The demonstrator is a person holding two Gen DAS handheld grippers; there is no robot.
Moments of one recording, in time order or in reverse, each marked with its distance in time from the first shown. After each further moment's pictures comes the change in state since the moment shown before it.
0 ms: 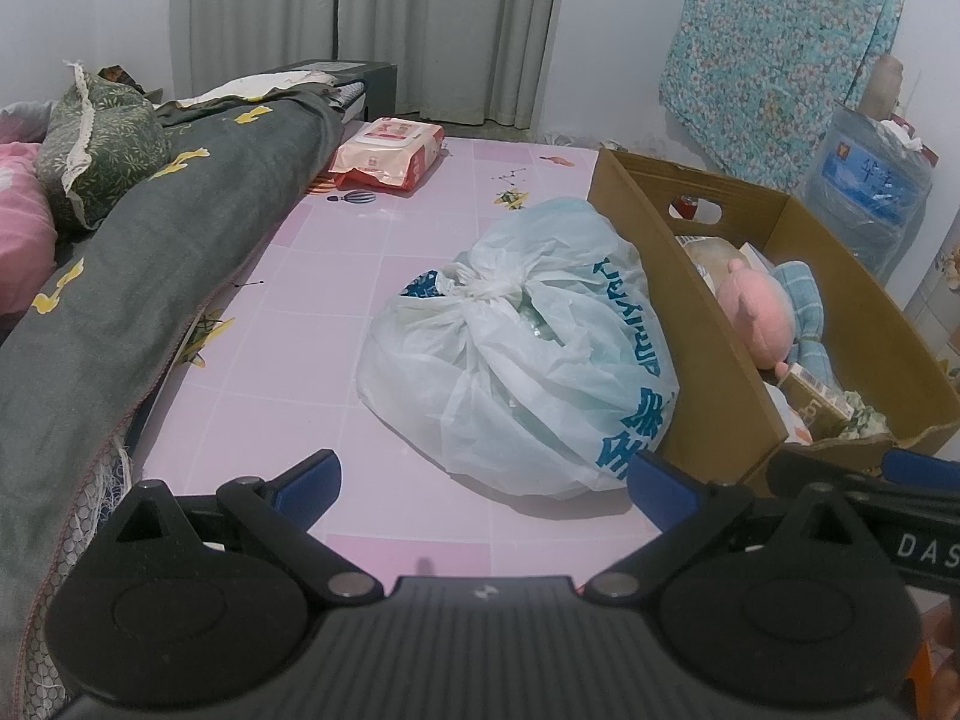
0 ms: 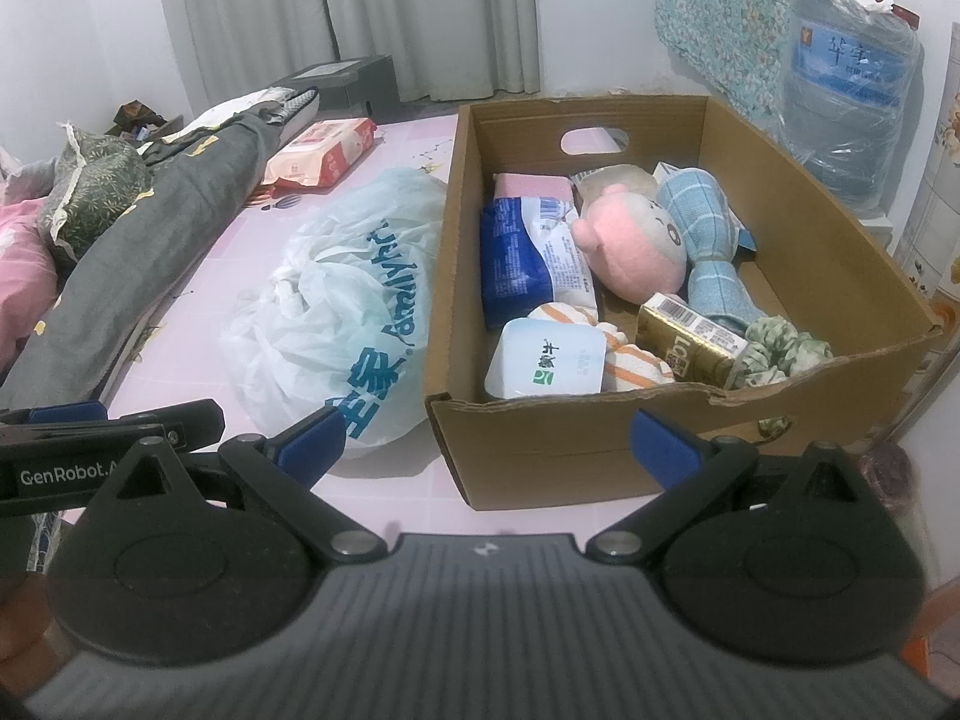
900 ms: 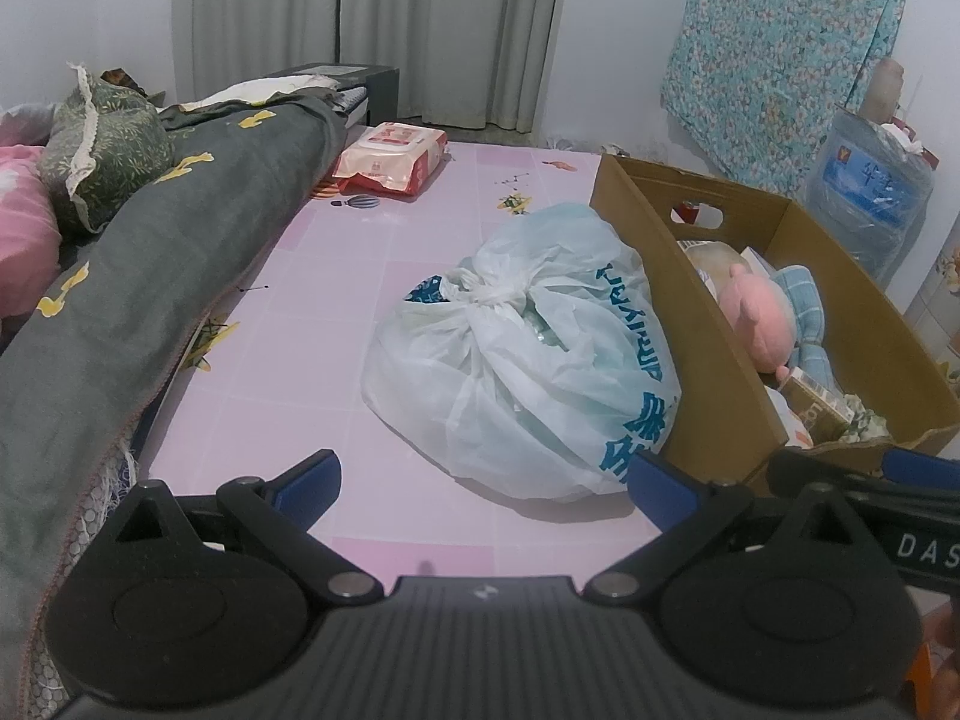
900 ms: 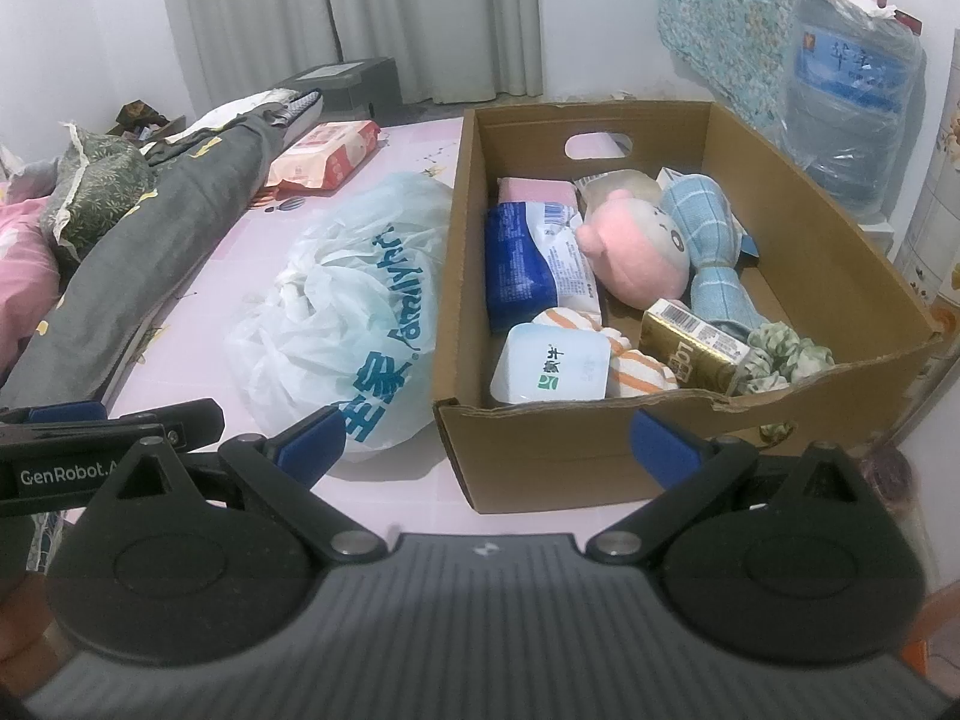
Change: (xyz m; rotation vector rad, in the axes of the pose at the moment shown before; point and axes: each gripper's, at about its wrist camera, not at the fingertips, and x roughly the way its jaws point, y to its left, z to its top) left arm -0.006 0.002 0.002 -0.004 -0.004 0.005; right arm -0.002 0.004 0.002 -0.002 -0.001 0.001
